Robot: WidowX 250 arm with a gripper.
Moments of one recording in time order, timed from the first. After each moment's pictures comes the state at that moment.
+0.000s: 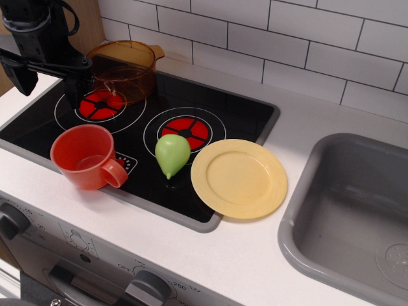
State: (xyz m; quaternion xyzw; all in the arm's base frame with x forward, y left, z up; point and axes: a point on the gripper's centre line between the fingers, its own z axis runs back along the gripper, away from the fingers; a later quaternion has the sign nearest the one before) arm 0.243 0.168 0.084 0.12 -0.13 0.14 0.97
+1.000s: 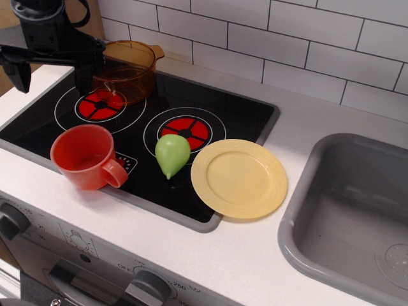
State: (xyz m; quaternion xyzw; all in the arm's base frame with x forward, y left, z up) arm 0.239 0.140 0.106 0.14 -0.15 0.29 0.93
